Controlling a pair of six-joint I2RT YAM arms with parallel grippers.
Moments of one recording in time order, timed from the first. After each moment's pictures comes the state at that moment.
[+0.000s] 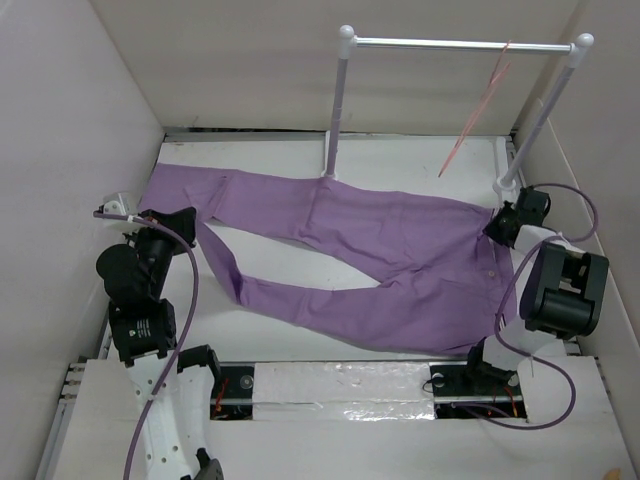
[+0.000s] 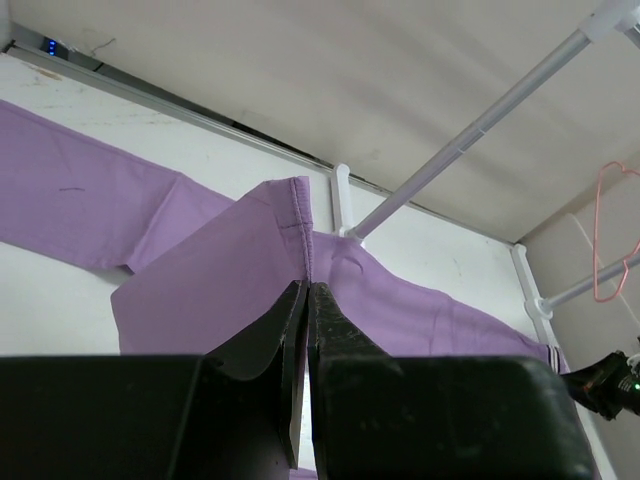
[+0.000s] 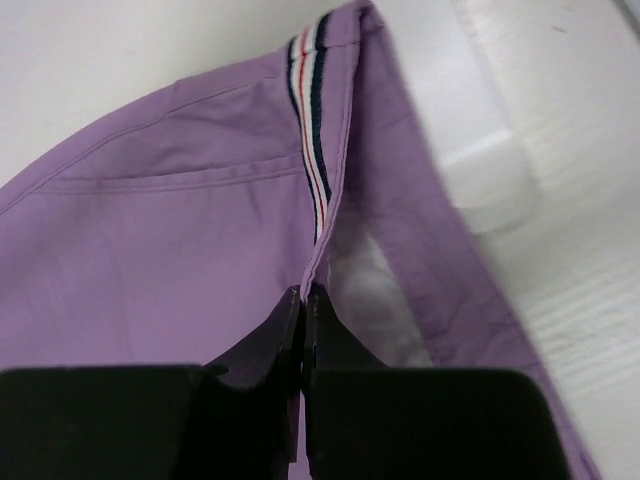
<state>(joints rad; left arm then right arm) 0.26 0.52 0.80 -0.30 0.37 -0.54 -0.37 1.61 0.85 -0.03 -0.11 0.41</state>
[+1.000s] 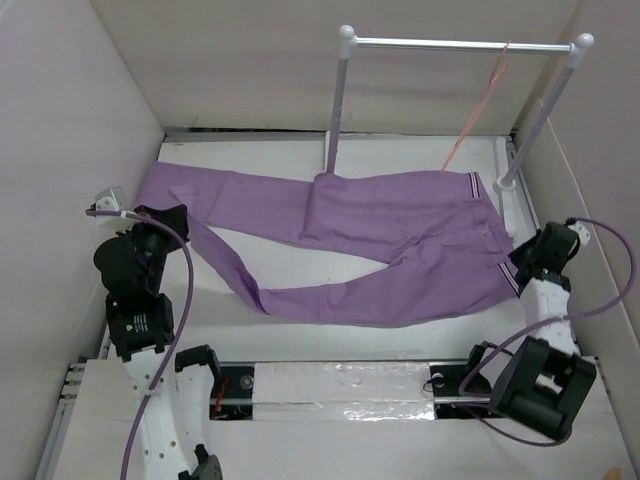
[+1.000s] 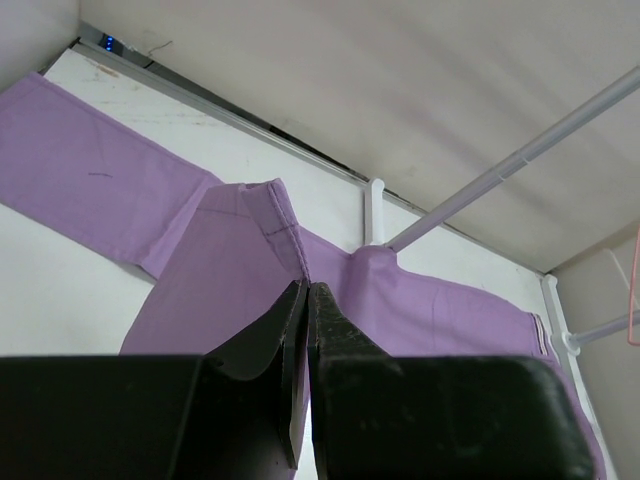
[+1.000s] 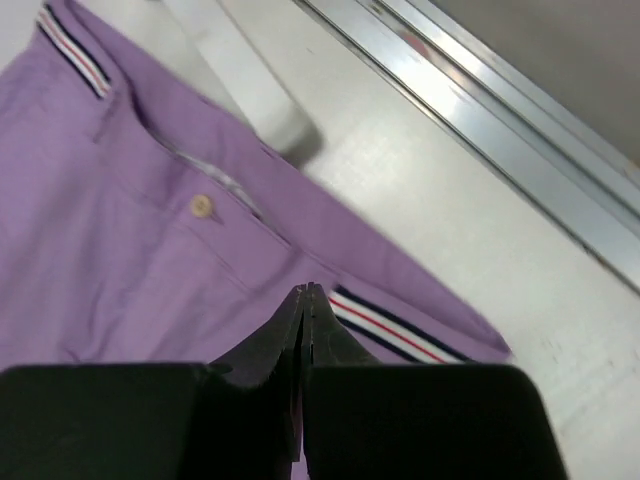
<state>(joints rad) 0.27 0.56 0.84 -0.34 0.27 -0.55 -0.46 1.11 0.64 -0.13 0.04 0.43</state>
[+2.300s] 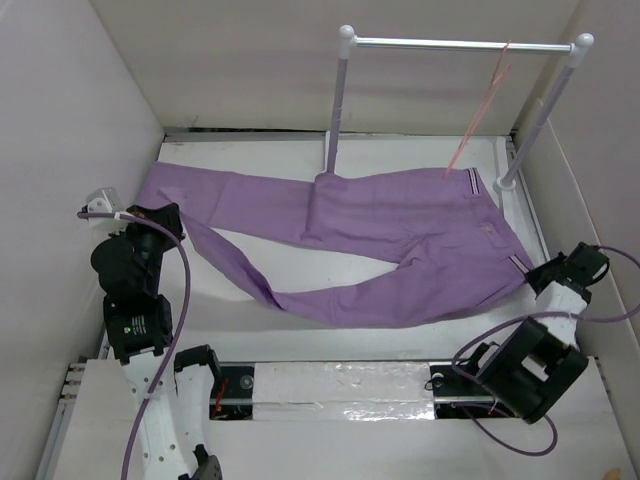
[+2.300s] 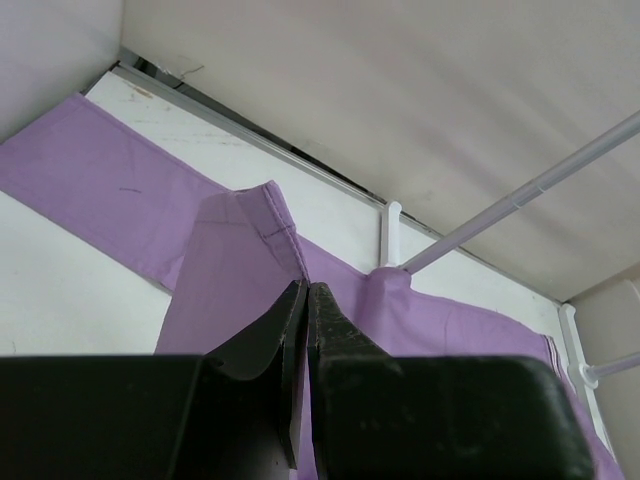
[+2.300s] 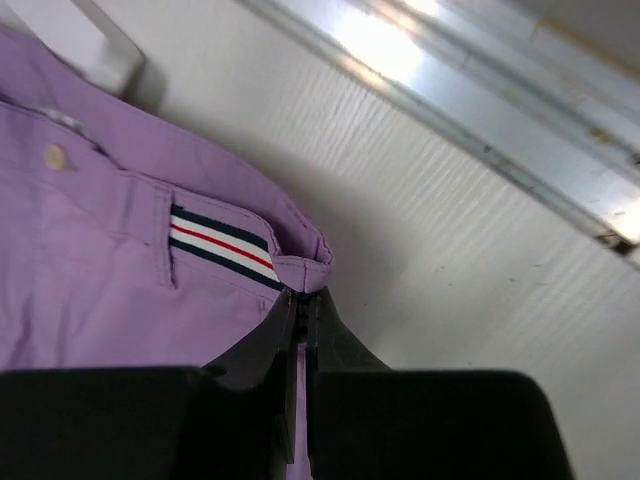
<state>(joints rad) 0.26 0.56 0.88 -0.37 0.19 -0.54 -0.77 1.15 0.55 -0.25 -0.14 0.39</state>
